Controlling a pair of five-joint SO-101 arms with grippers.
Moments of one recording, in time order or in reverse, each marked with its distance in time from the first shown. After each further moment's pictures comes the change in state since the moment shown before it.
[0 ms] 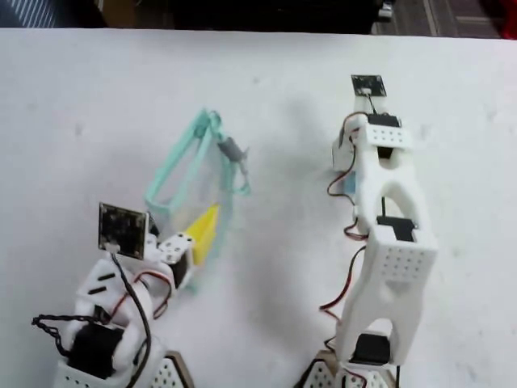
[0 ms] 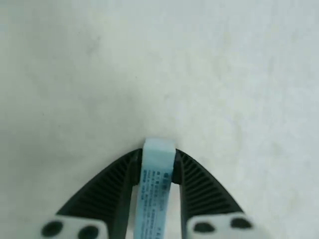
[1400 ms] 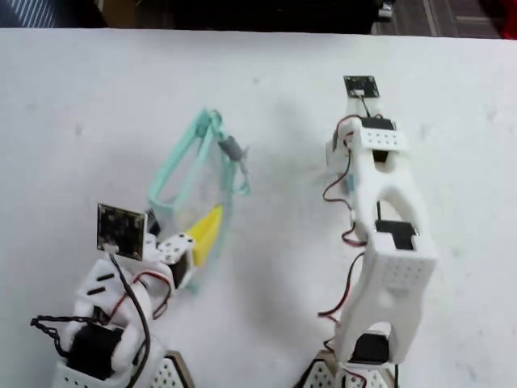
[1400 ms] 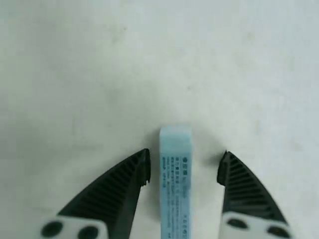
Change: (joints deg) left arm 0.0 0.1 -0.6 0.0 0.0; right arm -0.2 -3.3 4.7 -2.1 0.0
